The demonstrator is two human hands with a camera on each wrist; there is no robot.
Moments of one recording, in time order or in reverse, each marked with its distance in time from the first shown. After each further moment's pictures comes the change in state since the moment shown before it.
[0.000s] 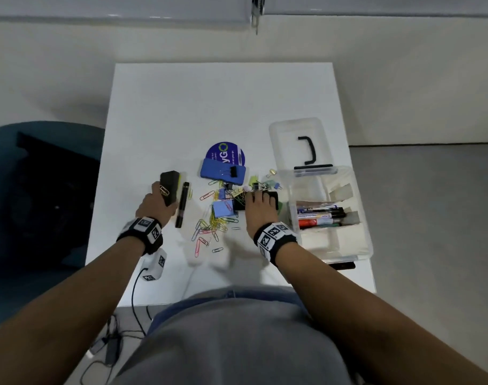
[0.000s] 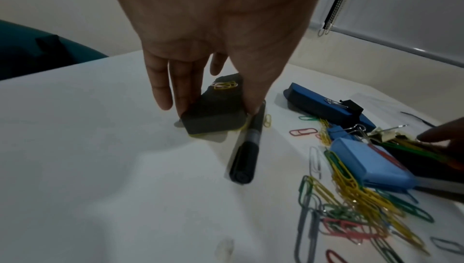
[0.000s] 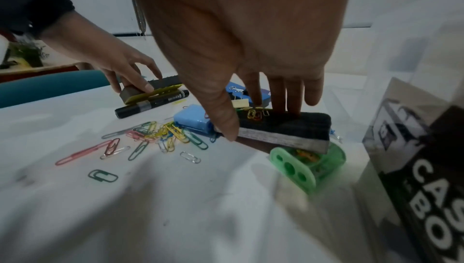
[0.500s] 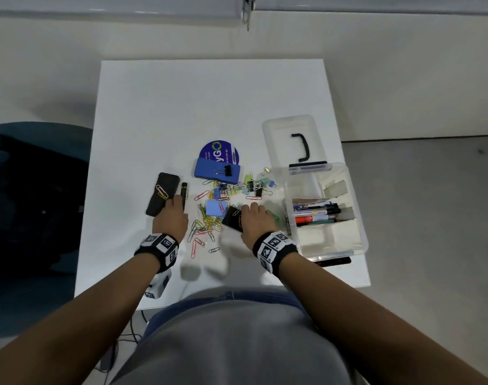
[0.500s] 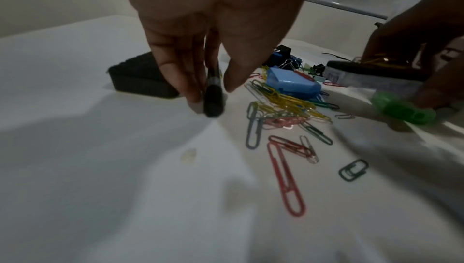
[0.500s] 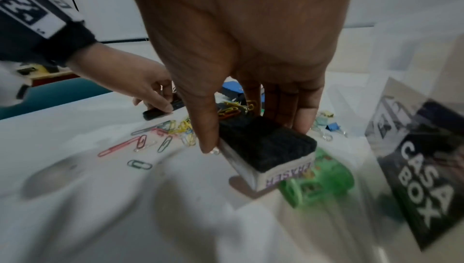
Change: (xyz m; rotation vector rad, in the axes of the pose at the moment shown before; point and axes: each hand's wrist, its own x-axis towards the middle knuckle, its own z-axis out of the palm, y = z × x) left_hand -0.037 0.027 0.035 0.210 0.020 0.257; right_hand -0.023 -0.001 0.007 -0.005 -0.084 -0.019
